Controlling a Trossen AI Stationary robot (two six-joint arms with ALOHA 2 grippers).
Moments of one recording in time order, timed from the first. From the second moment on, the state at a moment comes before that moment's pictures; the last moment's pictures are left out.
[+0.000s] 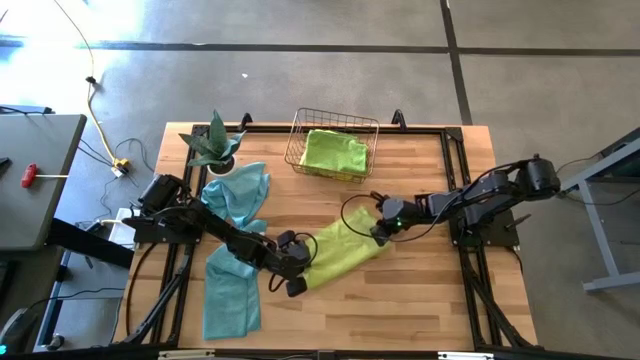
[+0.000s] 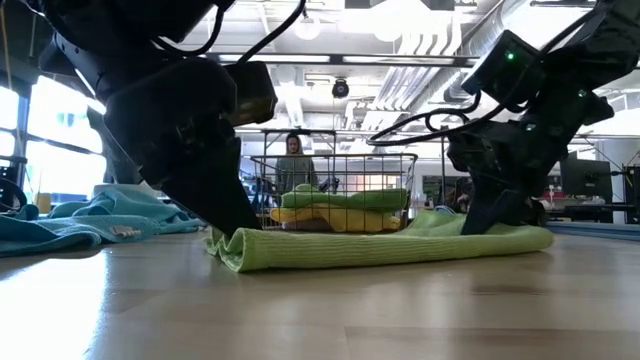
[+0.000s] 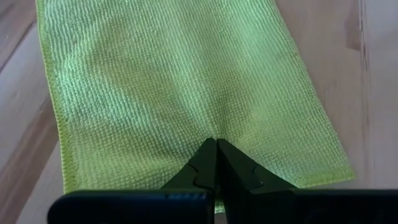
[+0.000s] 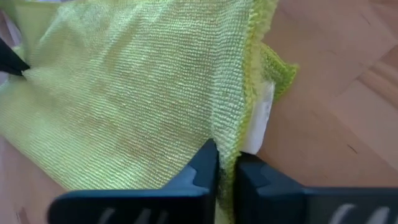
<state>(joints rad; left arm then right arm) -0.30 1.85 0.86 0.08 -0.30 -0.62 0.03 1.44 0.41 0.14 -0.04 0.84</state>
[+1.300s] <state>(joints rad) -0.39 1.85 0.86 0.19 -0.30 -0.73 0.17 1.42 0.91 -0.85 0.09 0.93</state>
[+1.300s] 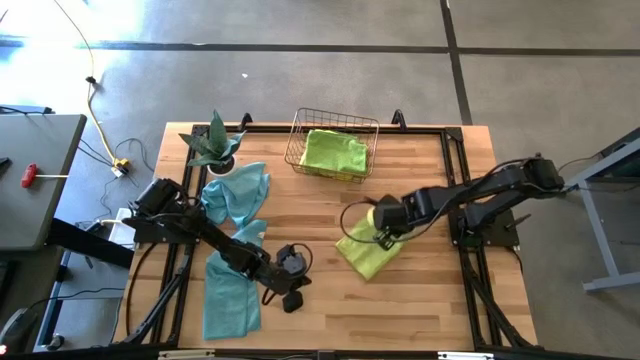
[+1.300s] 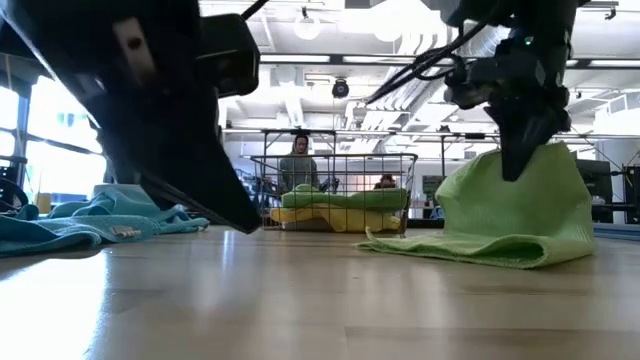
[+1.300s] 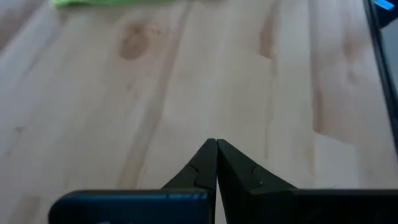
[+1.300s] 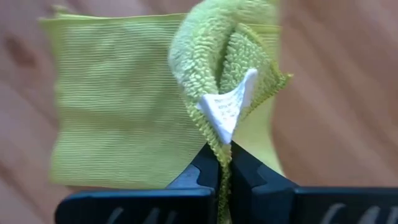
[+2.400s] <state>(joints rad) -0.40 1.85 0.86 0.29 -0.54 -0.59 0.30 1.71 1.20 -0.80 0.18 1.12</state>
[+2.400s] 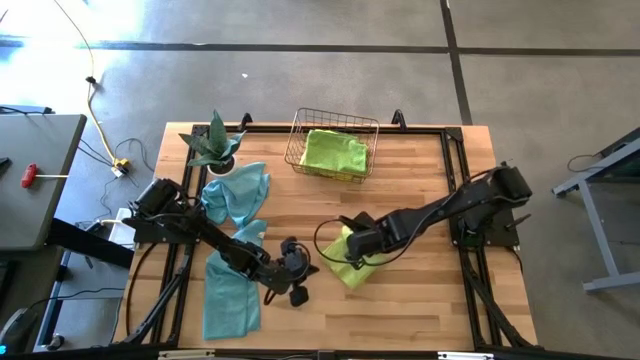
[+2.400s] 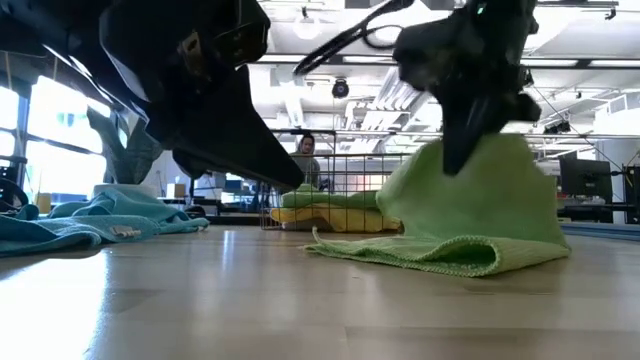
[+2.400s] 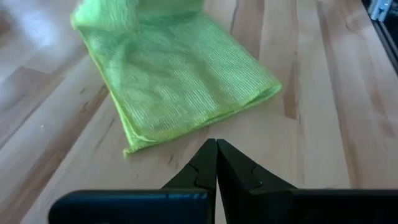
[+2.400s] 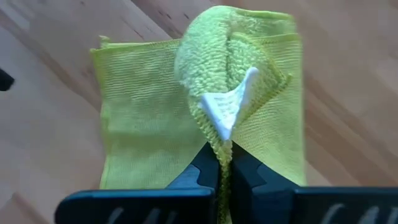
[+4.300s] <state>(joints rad) -0.45 1.85 0.86 0.24 -0.59 -0.54 0.51 1.79 1.20 -0.49 0.04 0.49</state>
